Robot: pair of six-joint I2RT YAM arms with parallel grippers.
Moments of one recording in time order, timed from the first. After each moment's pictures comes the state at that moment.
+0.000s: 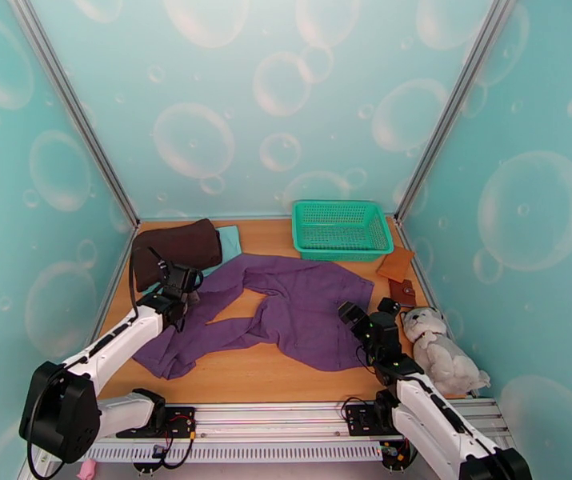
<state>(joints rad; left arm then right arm) -0.33 1.27 0.87 -0.50 -0.45 -0.66 0.11 0.74 0.15 0.01 0.06 0.85</state>
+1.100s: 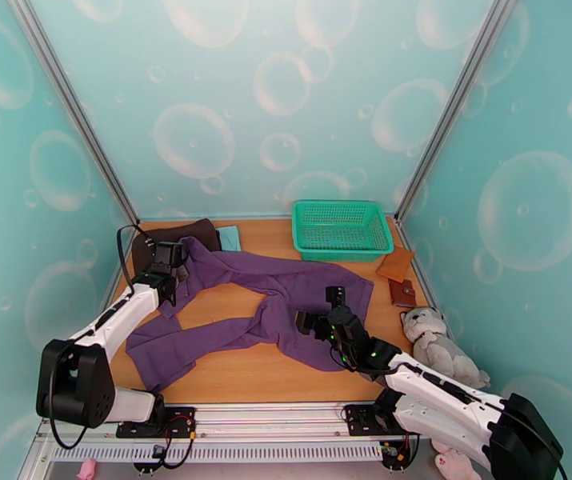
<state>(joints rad) -0.19 1.49 0.95 -0.39 -0.42 -0.55 0.70 0.94 0.38 -0.05 0.22 0.63</state>
